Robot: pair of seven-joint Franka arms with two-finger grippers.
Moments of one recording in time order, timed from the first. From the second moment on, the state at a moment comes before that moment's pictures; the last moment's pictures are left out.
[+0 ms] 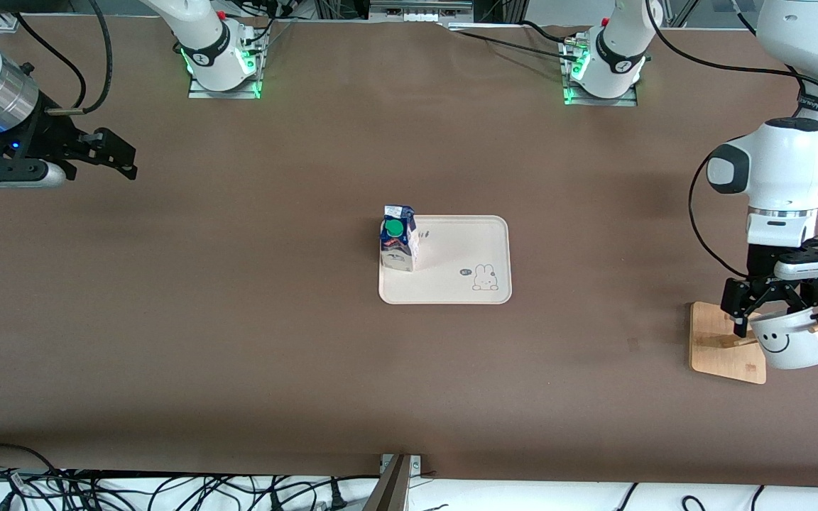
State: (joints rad) left arm 0.15 0.35 -0.01 -2.18 -0.01 3.50 0.02; right arm 0.21 -0.02 -0.09 -1.67 0.00 1.66 0.11
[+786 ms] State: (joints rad) left arm 0.15 0.35 0.00 -2.14 -0.01 3.50 0.02; right arm 0.21 -0.02 -0.08 -1.65 -0.01 1.65 0.11
